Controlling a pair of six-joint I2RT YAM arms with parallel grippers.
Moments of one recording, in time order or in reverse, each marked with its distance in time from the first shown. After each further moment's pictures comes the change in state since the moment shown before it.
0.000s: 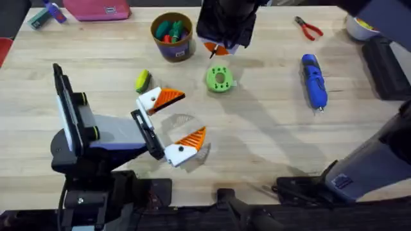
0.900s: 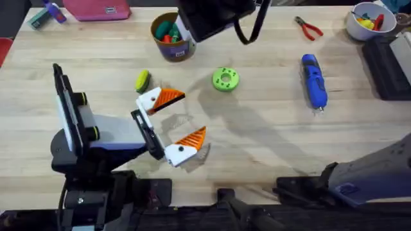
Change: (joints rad) left arm 0.000 0.000 0.000 0.000 0.000 0.000; right arm 0.131 -0.114 0.104 0.006 -0.005 -0.719
